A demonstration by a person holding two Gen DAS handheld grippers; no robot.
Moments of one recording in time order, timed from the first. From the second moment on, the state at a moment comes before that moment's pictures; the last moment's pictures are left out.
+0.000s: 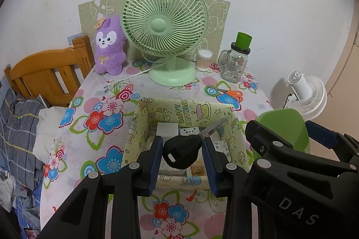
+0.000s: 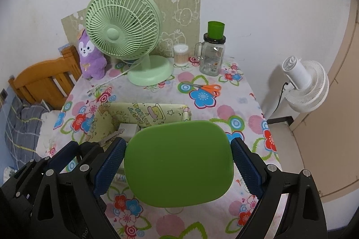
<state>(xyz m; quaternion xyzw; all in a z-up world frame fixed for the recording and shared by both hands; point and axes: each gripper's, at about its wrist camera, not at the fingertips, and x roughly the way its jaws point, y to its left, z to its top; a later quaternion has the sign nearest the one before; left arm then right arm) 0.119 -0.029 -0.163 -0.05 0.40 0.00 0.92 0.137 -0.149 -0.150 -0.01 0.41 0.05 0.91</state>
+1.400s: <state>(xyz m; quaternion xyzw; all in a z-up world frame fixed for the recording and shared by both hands) 0.162 -0.020 -0.221 -0.07 0.47 0.01 0.88 0.201 -0.127 -0.199 -0.01 0.45 0.06 0.89</state>
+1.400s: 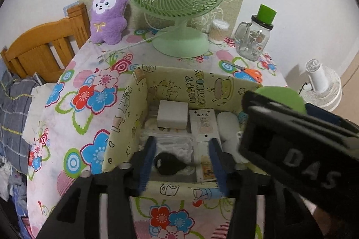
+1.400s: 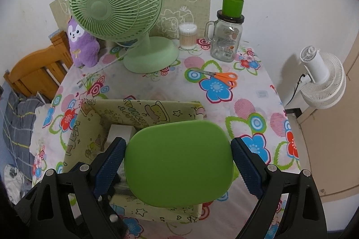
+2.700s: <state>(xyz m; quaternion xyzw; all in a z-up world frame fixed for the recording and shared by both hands) 0.198 -0.014 -0.231 0.00 0.51 -0.01 0.86 0.234 -0.105 -0.231 0.00 0.49 0.08 0.87</state>
